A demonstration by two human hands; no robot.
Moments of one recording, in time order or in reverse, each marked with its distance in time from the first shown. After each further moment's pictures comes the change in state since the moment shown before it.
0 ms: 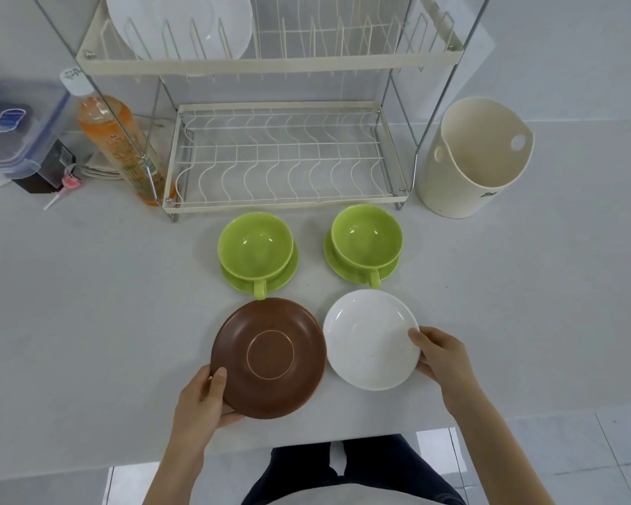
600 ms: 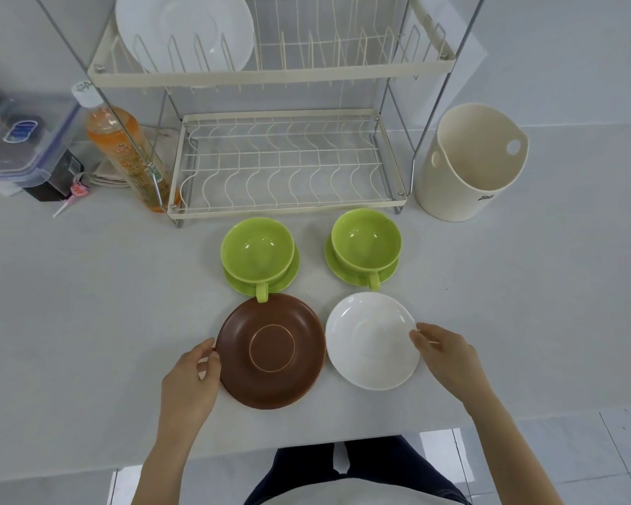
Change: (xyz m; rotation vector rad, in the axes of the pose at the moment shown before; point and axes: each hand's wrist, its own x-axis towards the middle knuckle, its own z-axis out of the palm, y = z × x) left_hand 0.006 0.025 -0.008 0.426 0.181 0.189; right_hand -0.015 -0.015 -0.010 -0.549 0.015 -0.233
